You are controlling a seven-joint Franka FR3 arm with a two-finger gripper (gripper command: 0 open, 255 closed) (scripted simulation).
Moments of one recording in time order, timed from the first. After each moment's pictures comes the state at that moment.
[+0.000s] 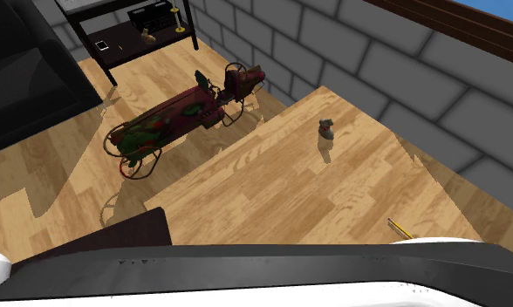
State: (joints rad) arm -0.33 0.26 -0.20 -1.63 0.09 1.83 -0.80
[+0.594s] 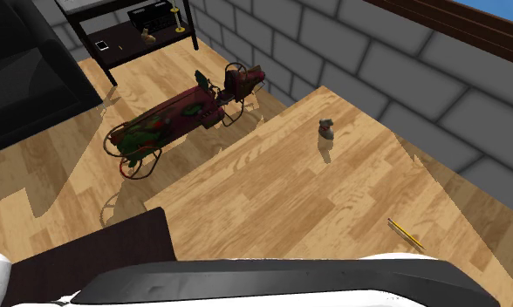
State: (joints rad) arm -0.33 0.29 -0.20 -1.71 0.09 1.94 -0.81
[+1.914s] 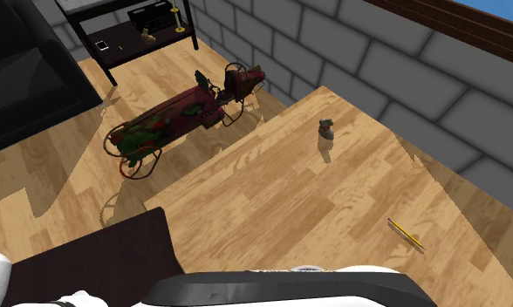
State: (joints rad) arm -0.34 0.34 -0.19 -1.80 0.11 2.10 -0.82
